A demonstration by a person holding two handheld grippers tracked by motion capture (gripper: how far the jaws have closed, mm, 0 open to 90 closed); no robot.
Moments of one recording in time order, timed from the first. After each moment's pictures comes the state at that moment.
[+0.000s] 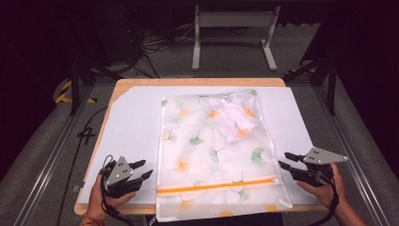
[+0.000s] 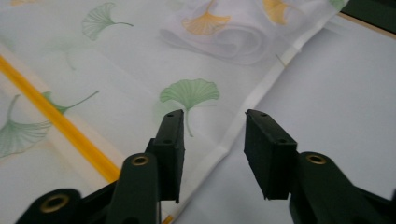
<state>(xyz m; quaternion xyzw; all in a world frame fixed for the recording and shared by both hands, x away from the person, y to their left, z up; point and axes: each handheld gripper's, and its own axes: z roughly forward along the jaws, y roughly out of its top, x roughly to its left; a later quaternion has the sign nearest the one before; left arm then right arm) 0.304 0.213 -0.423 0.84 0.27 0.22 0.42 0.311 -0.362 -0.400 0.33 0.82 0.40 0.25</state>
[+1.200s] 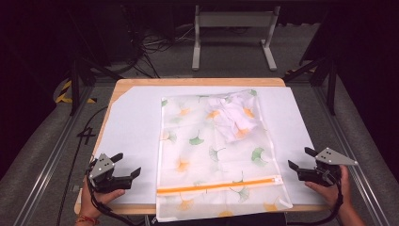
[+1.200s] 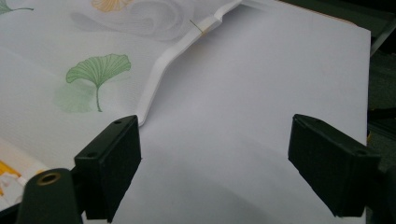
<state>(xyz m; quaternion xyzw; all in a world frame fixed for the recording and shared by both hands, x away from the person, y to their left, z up) 0.317 0.253 -0.454 0.77 0.38 0.21 0.46 0.317 -0.403 -0.434 0.40 0.77 0.40 0.30</state>
